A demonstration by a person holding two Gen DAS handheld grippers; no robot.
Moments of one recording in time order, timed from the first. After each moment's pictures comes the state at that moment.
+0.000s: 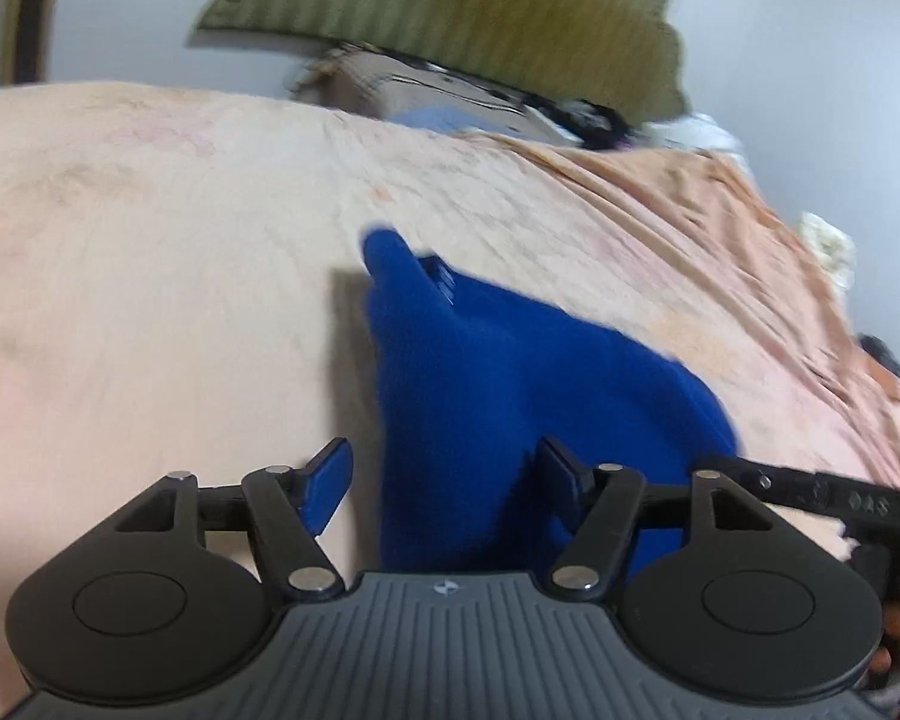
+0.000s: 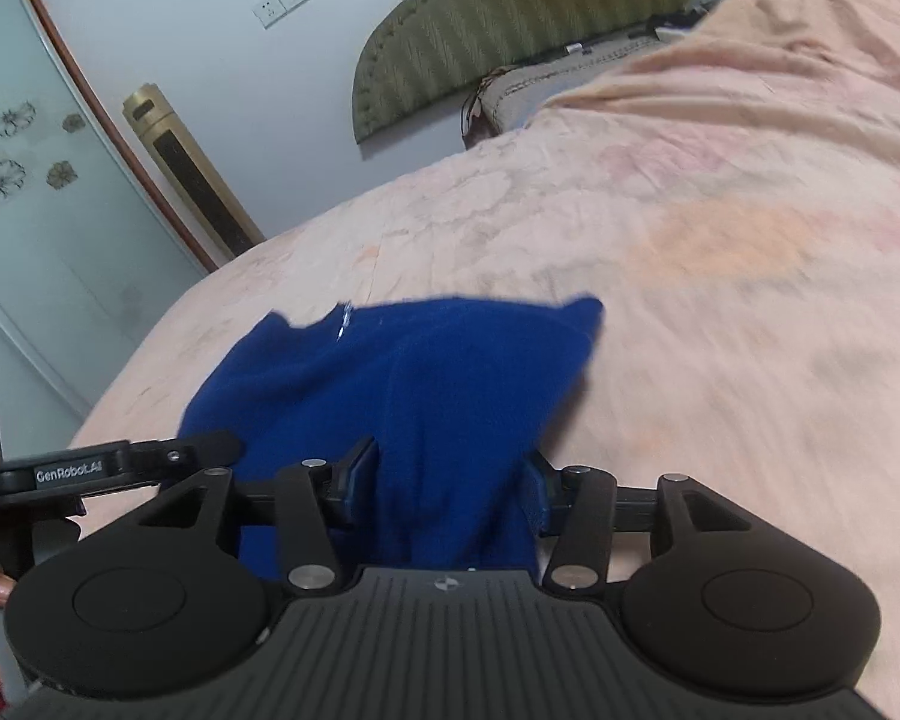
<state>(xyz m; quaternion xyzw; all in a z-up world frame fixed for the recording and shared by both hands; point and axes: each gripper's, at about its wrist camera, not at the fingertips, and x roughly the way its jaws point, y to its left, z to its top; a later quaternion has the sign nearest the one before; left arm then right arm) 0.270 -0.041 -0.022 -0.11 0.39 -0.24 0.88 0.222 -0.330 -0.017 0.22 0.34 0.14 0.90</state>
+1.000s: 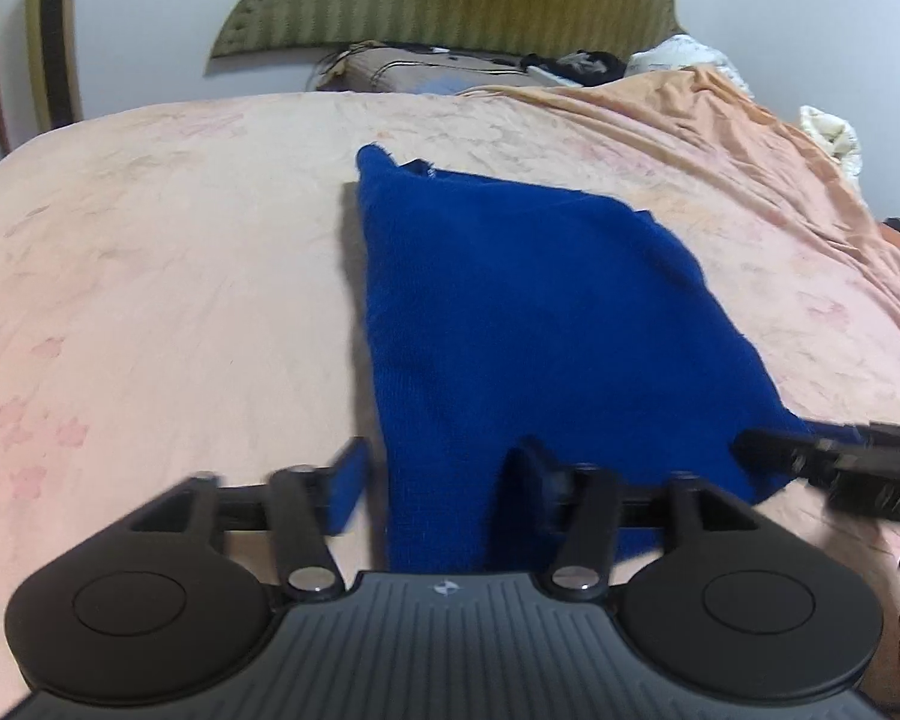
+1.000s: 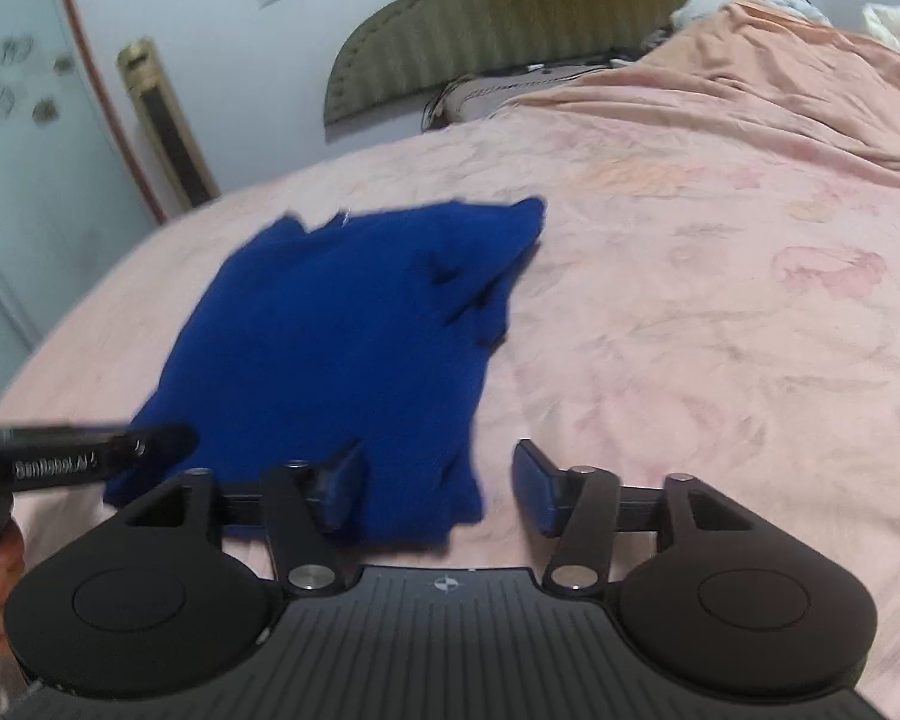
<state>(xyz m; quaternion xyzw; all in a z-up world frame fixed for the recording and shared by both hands) 0.163 -0.059 -0.027 0.00 0.38 -0.17 0.91 0.103 -0.273 -0.019 0.09 0.34 0.05 0.93</state>
